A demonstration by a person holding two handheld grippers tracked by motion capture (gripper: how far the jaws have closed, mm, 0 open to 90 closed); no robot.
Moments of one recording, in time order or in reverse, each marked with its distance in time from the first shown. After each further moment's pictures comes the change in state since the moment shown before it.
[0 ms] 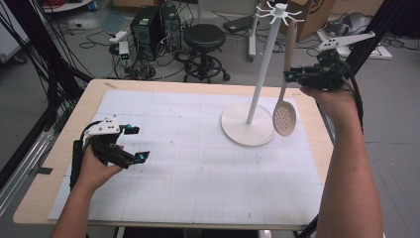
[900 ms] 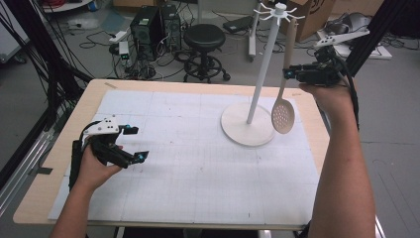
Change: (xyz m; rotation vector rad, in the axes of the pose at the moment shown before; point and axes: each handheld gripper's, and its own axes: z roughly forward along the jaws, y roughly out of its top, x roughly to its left) left arm 0.003 -0.003 -0.002 0.004 0.008 -0.004; right arm -0.013 0.001 0.012 0.021 -0.013 0.054
